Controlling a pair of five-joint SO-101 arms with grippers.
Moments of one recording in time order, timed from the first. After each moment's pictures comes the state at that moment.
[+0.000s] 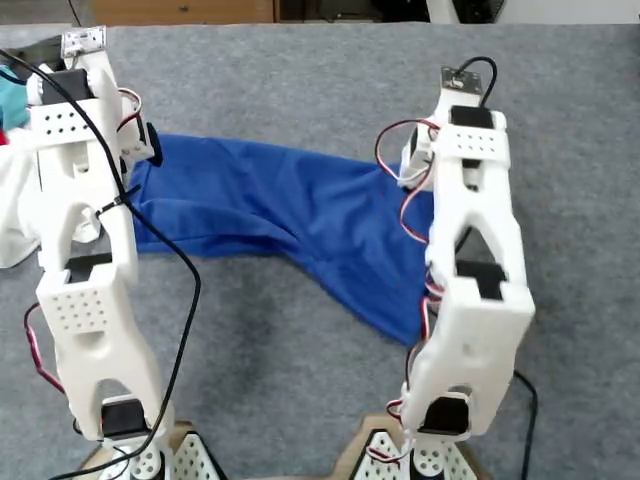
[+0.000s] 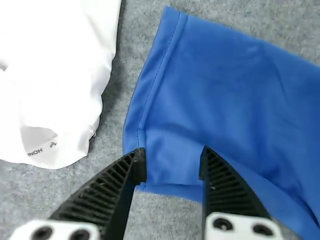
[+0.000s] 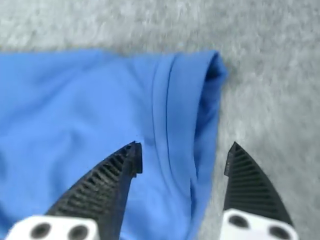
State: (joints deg) left arm -14.1 36.9 -50.4 96.7 -5.0; right arm 2.3 32.4 -18.6 76.8 -16.5
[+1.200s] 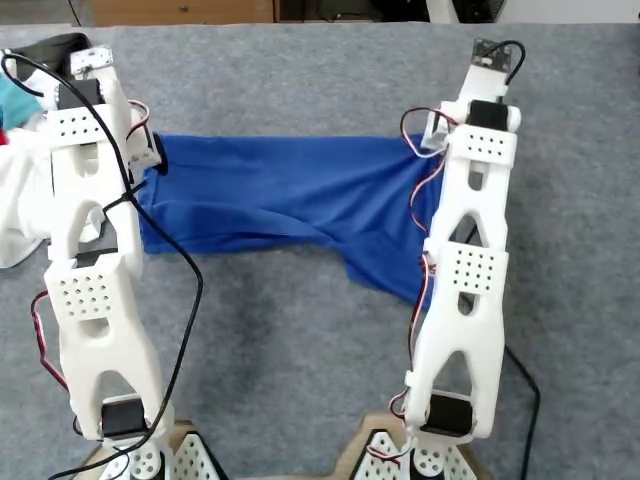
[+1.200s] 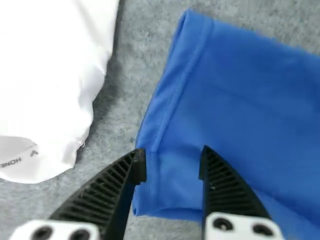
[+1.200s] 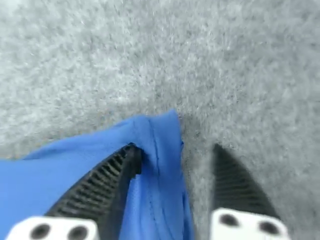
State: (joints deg) left arm -14.1 43.9 -51.5 93.3 0.1; right arm 7.5 73.4 -85.1 85.0 -15.4
